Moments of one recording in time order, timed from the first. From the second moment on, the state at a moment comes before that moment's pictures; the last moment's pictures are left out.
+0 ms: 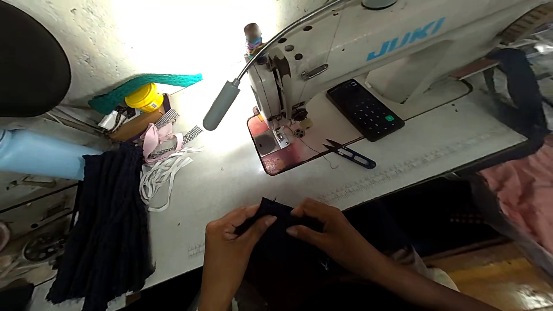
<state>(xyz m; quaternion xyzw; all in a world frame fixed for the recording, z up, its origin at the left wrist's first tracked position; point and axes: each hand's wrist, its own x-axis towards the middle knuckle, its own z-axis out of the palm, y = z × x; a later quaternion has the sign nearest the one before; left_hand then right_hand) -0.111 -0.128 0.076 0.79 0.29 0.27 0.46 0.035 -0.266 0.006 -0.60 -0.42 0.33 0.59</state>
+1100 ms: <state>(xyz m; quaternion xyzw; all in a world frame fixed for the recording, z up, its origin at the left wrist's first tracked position) -0.140 -0.104 0.105 0.83 0.17 0.30 0.44 0.025 -0.273 0.006 -0.58 -0.55 0.12 0.59</state>
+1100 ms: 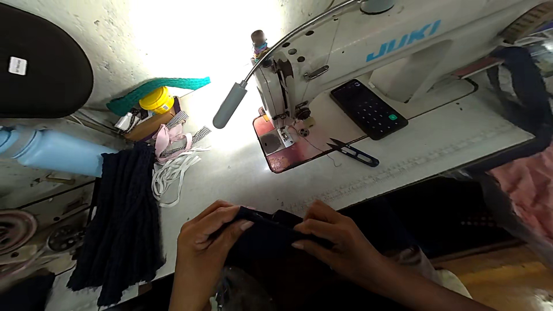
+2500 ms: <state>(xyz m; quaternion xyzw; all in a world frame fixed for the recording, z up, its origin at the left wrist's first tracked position) -0.006 -0.111 0.002 0.96 0.20 0.20 0.05 0.041 -0.285 -0.017 -0.71 -0.40 0.19 0.55</state>
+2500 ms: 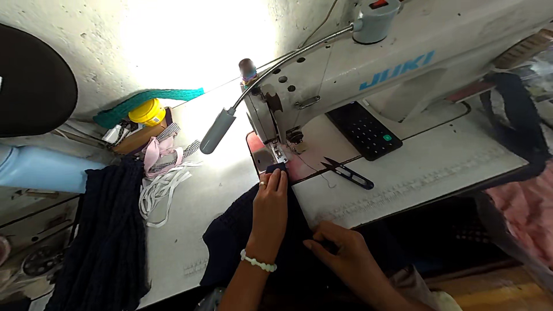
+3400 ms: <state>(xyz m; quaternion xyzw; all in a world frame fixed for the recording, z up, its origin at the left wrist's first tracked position) 0.005 -0.080 -0.016 0.95 0.17 0.25 0.12 0.202 -0.315 0.008 -0.82 -0.39 -0.22 0.35</state>
